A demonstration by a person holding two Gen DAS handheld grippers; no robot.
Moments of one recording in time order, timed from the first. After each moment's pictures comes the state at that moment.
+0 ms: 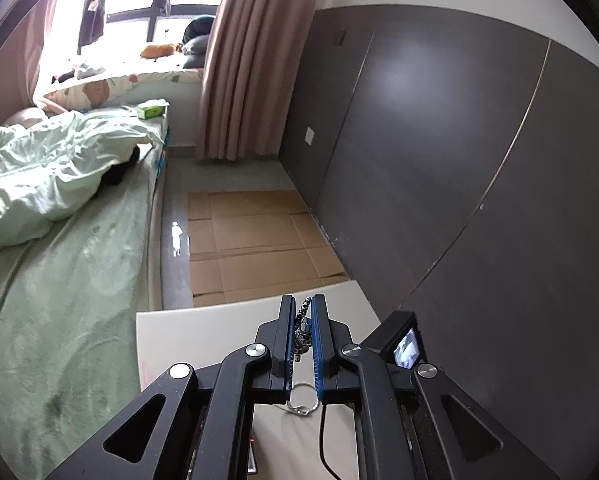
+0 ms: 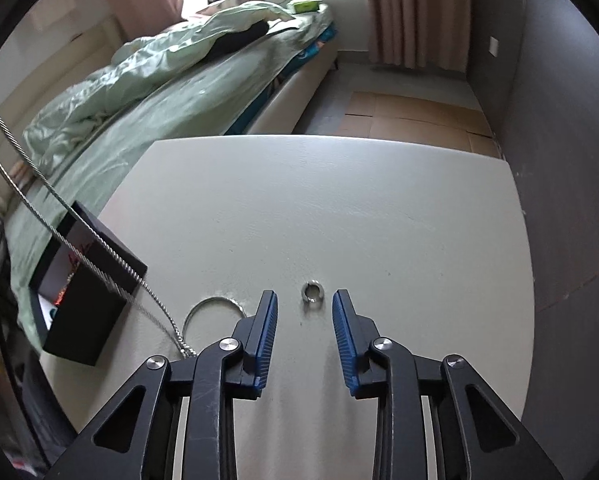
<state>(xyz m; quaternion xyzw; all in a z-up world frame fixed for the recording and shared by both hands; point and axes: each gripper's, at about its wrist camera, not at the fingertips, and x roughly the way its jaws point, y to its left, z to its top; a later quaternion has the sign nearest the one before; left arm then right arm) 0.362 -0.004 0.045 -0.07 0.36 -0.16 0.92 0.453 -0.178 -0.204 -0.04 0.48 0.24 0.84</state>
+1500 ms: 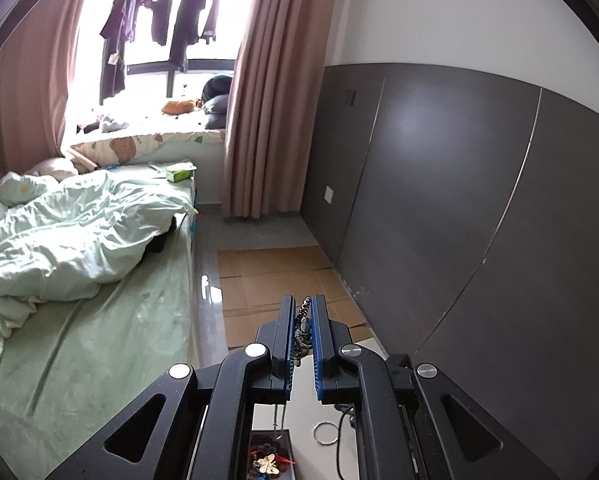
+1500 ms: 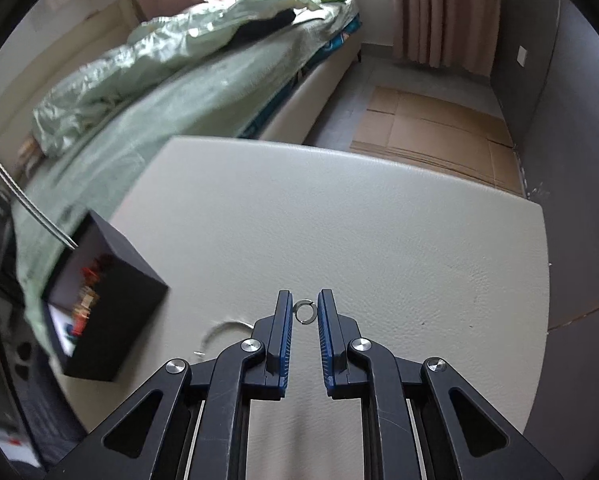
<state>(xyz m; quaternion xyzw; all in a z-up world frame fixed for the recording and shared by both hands) 0.340 0.045 0.141 -0.05 0.29 -0.12 0.95 0.465 -0.154 -0.173 -0.05 0.49 0.28 0.83</state>
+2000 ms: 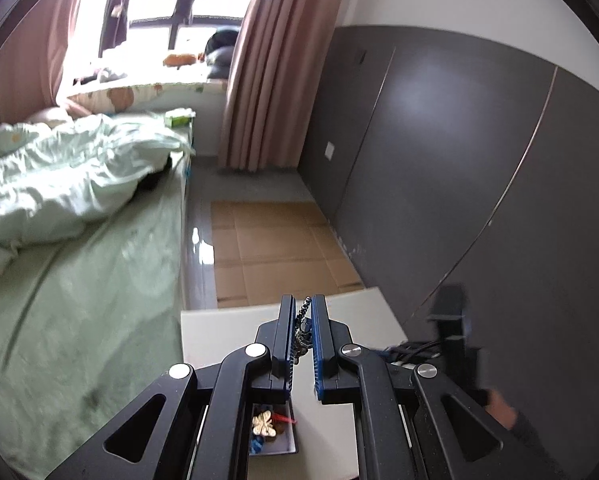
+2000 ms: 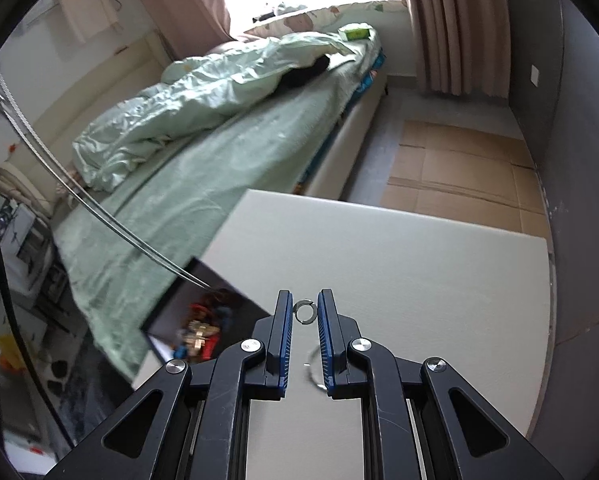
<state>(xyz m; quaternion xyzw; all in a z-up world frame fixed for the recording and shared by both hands) 0.343 0.059 0.057 -0.08 0.36 -0.13 0.92 0.424 -0.133 -0.098 0.00 0.44 0.32 0.84</state>
